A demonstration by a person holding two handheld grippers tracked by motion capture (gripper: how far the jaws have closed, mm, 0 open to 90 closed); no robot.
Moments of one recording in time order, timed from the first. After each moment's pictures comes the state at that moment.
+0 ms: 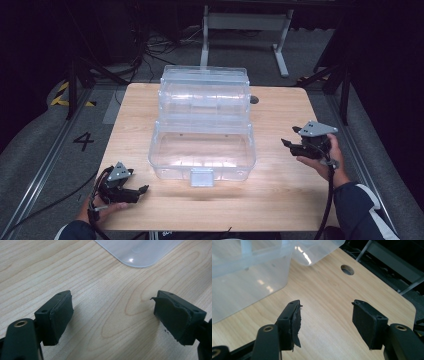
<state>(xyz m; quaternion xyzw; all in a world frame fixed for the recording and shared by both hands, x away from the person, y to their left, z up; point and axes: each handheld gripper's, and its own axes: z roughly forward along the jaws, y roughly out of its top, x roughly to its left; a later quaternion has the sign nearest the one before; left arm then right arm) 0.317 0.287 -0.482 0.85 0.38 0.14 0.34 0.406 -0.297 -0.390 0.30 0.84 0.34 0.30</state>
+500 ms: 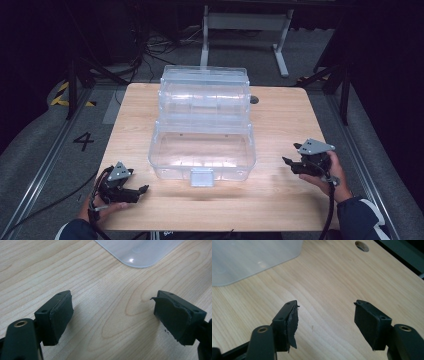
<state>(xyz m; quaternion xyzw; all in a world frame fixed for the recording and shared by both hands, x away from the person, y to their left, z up) 0.317 0.286 -0.482 0.85 0.38 0.14 0.34 0.376 -0.303 -0.427 0.30 0.86 0.31 0.28</state>
